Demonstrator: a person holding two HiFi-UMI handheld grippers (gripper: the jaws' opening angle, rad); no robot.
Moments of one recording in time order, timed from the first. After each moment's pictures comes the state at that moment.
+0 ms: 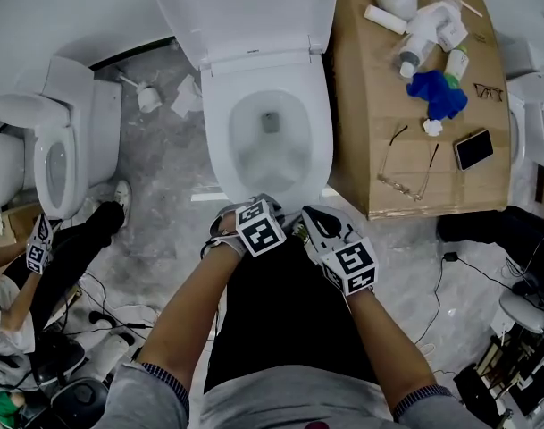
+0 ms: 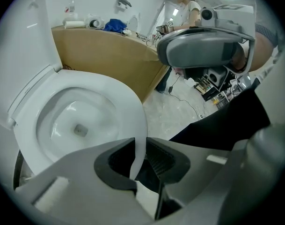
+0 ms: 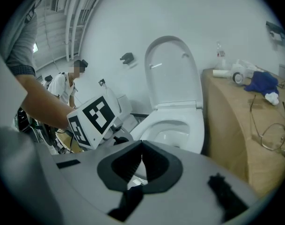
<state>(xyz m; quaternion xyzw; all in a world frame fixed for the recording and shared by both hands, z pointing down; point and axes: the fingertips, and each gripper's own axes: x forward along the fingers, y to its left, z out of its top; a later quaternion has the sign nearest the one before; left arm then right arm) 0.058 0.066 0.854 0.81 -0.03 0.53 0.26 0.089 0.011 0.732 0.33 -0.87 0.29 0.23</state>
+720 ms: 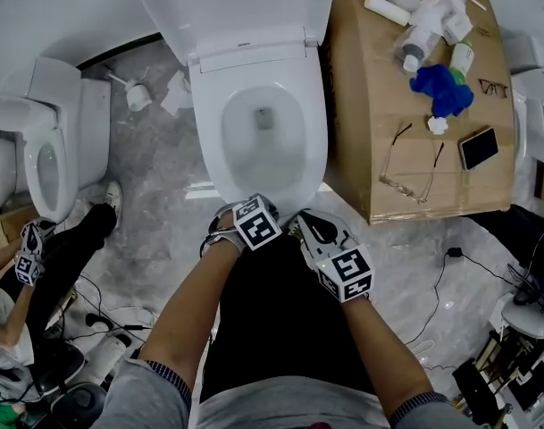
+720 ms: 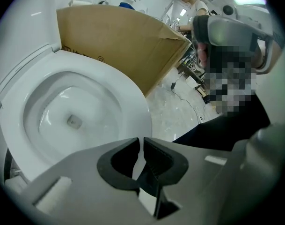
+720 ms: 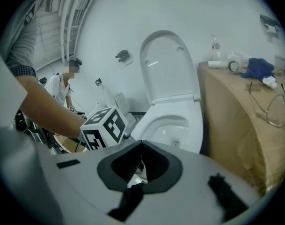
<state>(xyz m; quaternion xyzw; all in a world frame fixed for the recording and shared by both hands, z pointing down) 0.058 0.072 0.918 0.79 -0.03 0.54 0.30 0.091 0.019 0.764 0.34 -0.86 0.32 0.23</state>
